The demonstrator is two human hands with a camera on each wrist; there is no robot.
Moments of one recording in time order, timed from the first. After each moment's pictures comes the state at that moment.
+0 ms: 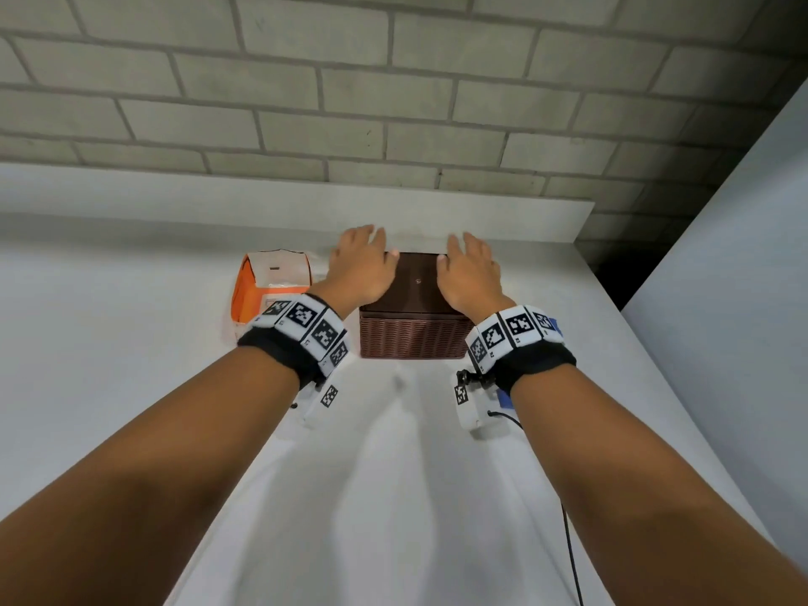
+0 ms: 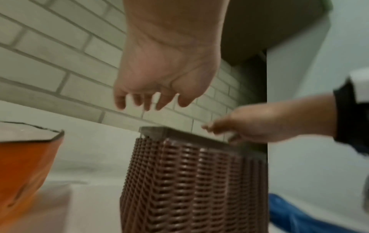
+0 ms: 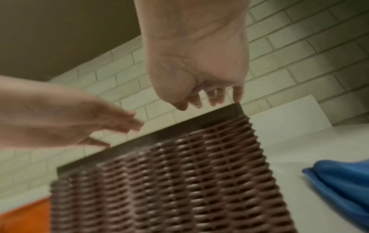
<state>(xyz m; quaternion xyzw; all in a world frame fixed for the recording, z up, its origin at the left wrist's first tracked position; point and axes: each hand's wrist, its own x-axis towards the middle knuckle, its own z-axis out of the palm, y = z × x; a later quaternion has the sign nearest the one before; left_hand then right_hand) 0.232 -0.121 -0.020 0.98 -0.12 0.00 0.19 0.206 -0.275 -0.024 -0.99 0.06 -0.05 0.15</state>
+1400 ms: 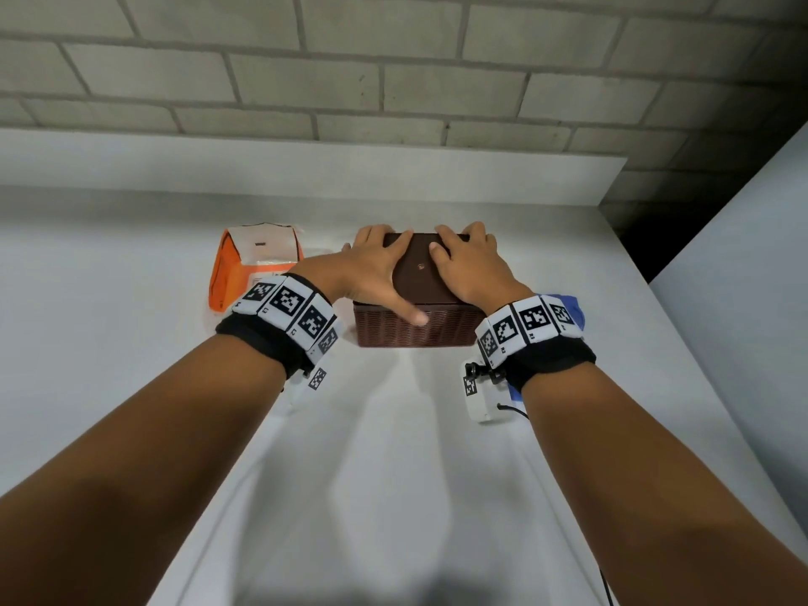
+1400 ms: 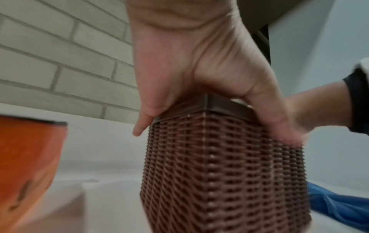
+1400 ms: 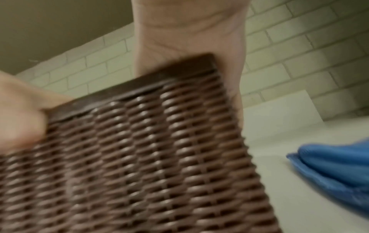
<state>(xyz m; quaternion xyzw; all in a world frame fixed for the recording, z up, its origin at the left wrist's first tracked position) 0.240 -0.124 -0.028 0.94 -0.22 -0.22 0.11 0.221 -0.284 -0.043 -0.98 0.04 0.05 0.19</state>
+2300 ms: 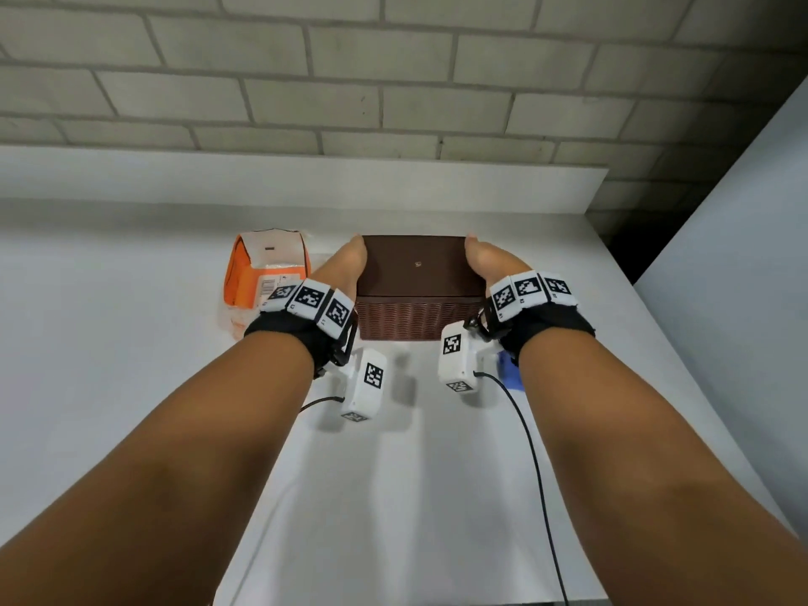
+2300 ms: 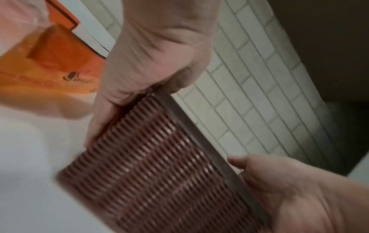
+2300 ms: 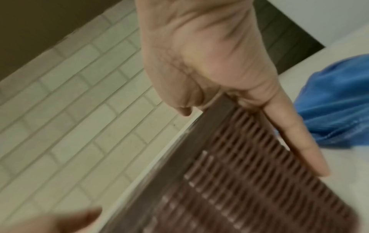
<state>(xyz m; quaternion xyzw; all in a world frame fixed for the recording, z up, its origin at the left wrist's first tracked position) 0.238 -0.123 -0.047 0.68 0.23 -0.24 0.65 0.213 -0.290 -0.016 -0.84 0.29 0.14 0.43</state>
